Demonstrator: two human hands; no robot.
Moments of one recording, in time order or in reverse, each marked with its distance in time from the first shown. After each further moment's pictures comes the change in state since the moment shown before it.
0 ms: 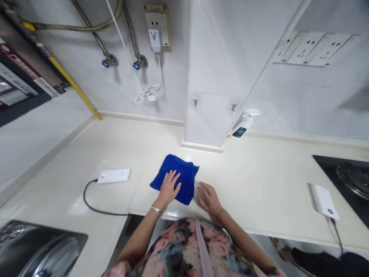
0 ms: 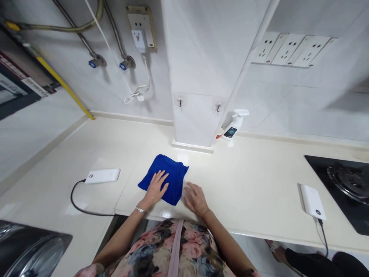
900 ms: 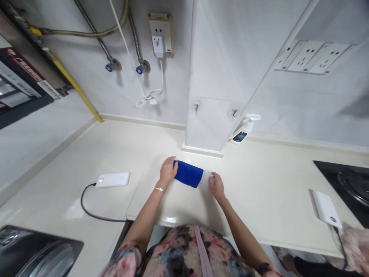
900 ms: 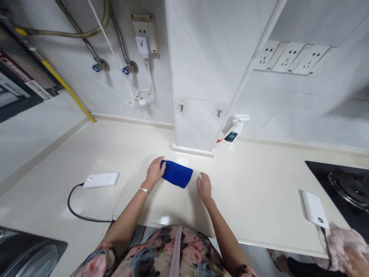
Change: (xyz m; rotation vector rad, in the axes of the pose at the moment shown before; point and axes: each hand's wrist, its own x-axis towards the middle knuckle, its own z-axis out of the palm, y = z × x) left_hand 0.118 -0.009 -0.032 -0.012 0.153 -0.187; right_hand 0.055 0.068 0.010 0.102 0.276 0.629
